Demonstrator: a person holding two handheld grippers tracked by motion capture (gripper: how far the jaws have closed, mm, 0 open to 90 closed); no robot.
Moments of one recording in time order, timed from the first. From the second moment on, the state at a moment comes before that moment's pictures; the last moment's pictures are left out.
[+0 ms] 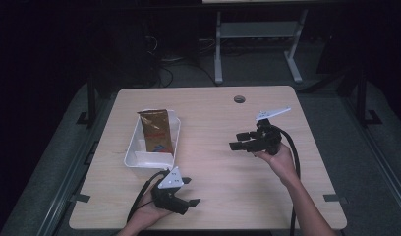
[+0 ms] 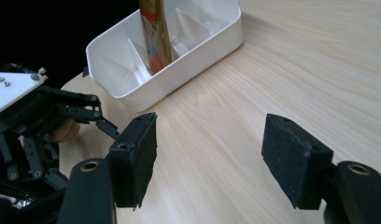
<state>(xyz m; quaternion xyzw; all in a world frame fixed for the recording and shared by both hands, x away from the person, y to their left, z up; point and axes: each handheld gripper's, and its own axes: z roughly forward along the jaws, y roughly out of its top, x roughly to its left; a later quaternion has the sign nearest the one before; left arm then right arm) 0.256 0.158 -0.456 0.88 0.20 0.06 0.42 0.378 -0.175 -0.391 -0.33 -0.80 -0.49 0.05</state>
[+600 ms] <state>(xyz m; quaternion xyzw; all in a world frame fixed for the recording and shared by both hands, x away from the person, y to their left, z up) 0.257 0.158 -0.457 0.88 0.21 0.06 0.42 0.358 -0.197 -0.403 -0.34 -0.80 -0.49 0.05</state>
